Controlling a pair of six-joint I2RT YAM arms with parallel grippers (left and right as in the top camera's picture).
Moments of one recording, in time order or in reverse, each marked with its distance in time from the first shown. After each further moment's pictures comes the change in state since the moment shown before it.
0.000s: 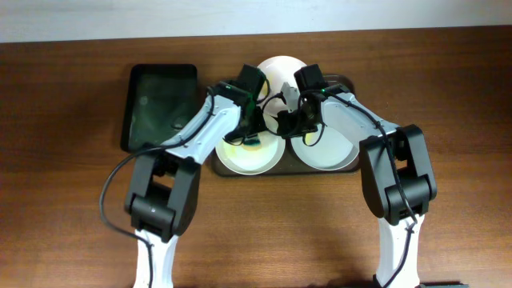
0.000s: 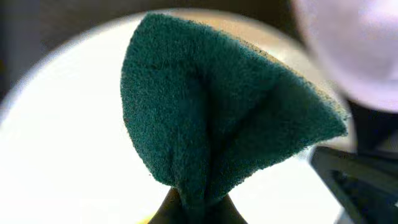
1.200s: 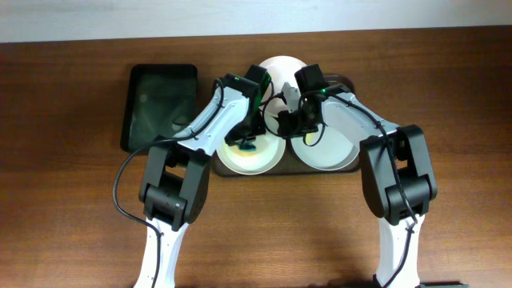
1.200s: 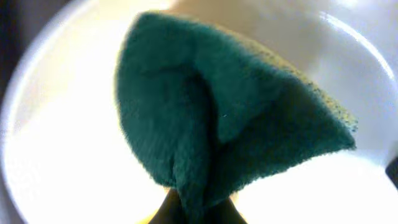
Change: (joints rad) left arm -0.015 0.118 0.171 -0.242 -0.040 -0.023; right arm -0.003 0.000 0.000 -0.006 0.000 0.000
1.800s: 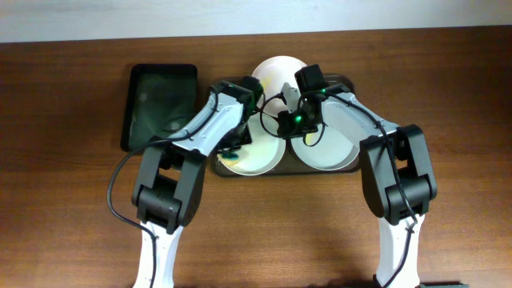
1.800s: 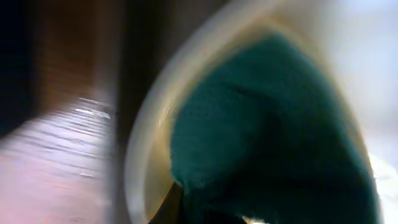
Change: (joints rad) left arm 0.031 -0.043 -0.117 -0.042 -0.210 -0.004; right arm 0.000 0.000 0.000 -0.002 -0.004 0.000
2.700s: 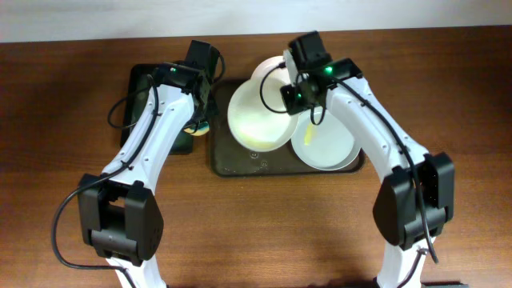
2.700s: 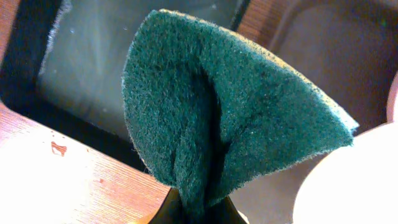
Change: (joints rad) left arm 0.150 -0.314 -0.018 0.038 -0.040 0.036; right arm 0.085 -0.185 0.243 -0.267 0.466 -0.060
